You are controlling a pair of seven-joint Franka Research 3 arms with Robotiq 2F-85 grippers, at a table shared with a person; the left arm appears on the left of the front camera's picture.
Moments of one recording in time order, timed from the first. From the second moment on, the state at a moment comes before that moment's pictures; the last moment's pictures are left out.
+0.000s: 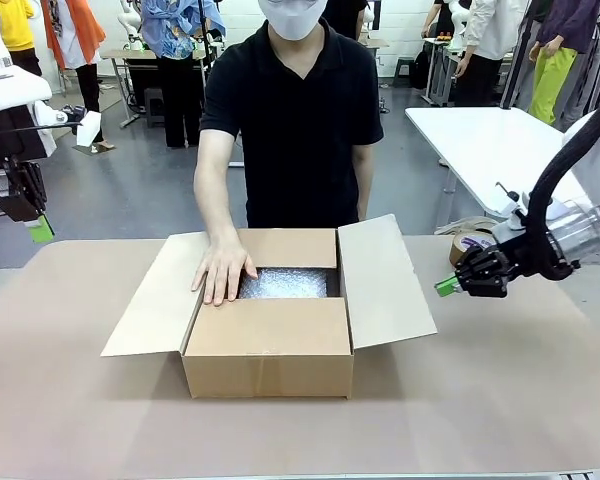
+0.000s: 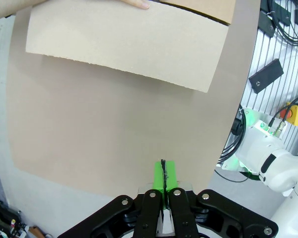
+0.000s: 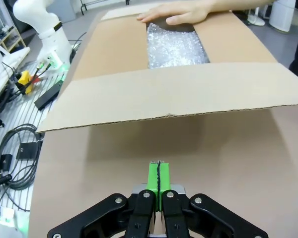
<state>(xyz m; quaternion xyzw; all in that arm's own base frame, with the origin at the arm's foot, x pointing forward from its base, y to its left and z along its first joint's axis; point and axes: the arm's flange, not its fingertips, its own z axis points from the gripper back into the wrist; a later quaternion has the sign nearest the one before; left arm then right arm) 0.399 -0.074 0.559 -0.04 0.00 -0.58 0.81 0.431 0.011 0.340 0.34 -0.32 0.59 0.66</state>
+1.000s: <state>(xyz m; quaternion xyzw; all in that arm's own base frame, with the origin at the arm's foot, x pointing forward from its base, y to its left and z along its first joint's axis) 0.399 -0.074 0.559 -0.04 0.00 -0.58 0.81 0.434 0.078 0.335 0.42 -0.39 0.55 0.60</state>
